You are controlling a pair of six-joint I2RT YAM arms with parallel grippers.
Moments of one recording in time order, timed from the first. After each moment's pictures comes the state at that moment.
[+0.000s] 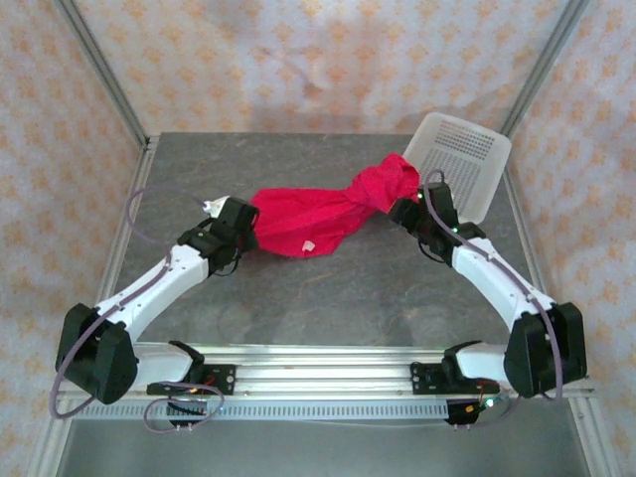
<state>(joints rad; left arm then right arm) -0.42 1.27 0.90 -0.61 -0.34 -0.77 0.28 1.29 0.90 -0.40 0.09 0.74</state>
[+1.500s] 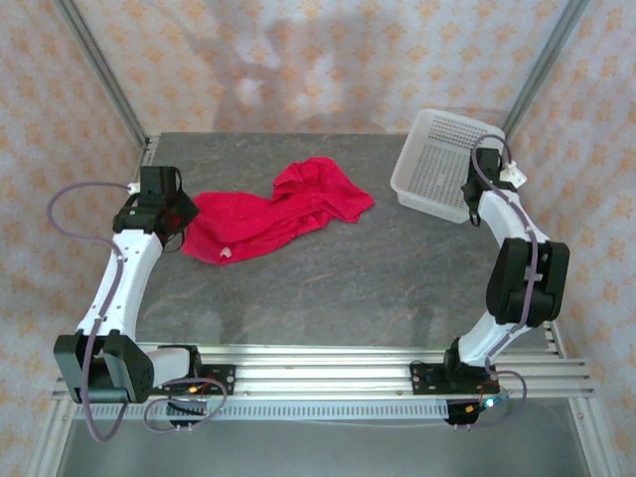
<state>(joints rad) 0.08 1.22 1.09 -0.77 -0.11 -0.70 -0.10 1.65 1.24 -0.50 0.45 0.75</state>
